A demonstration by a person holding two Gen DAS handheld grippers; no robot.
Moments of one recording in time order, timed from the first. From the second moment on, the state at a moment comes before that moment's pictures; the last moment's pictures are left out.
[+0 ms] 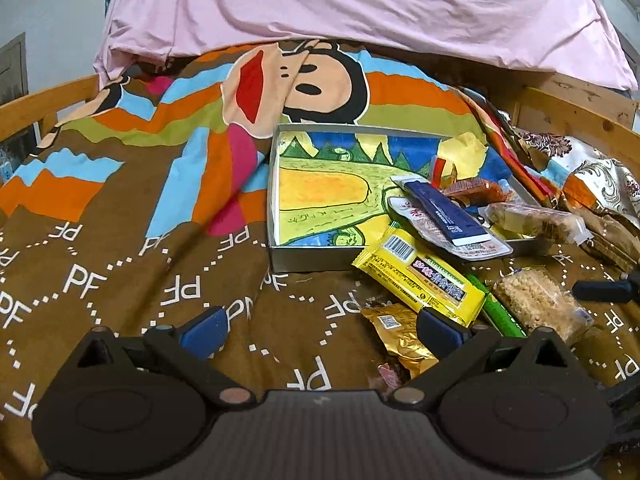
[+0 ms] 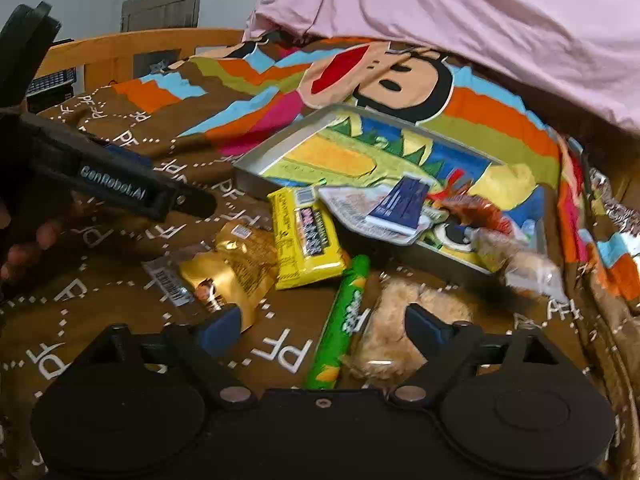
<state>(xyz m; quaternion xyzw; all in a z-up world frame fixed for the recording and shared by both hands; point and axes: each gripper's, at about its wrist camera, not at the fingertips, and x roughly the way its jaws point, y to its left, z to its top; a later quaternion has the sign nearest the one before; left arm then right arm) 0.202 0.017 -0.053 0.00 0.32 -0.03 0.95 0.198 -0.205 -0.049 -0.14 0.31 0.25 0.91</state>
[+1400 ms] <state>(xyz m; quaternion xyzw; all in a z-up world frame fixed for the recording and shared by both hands) 0.234 0.015 -0.087 -0.17 0.40 -0.21 0.87 0.225 -0.199 -0.071 -0.12 0.40 0.21 0.88</state>
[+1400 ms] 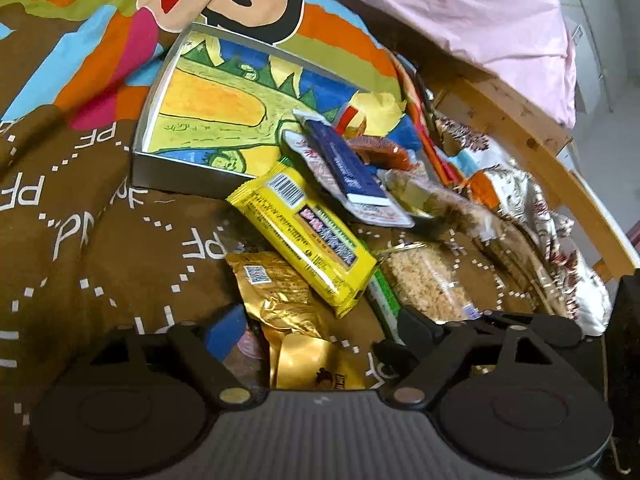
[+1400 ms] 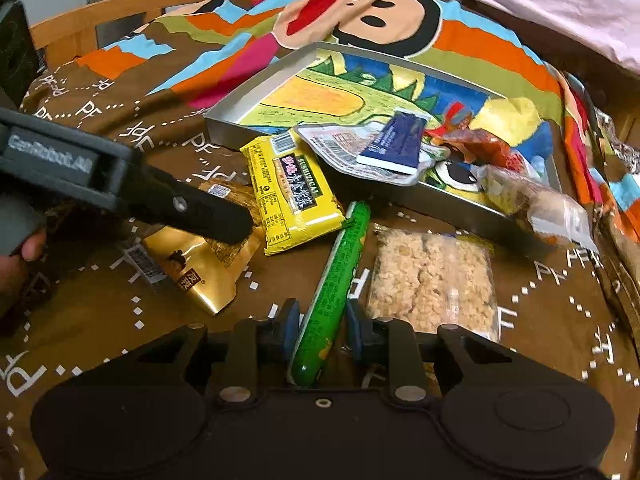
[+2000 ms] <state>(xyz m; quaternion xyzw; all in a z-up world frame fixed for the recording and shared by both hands) 0.243 0.009 -0.098 -0.26 0.41 -0.24 0.84 0.222 -0.203 -0.071 -0.11 0.41 0.20 0.89</state>
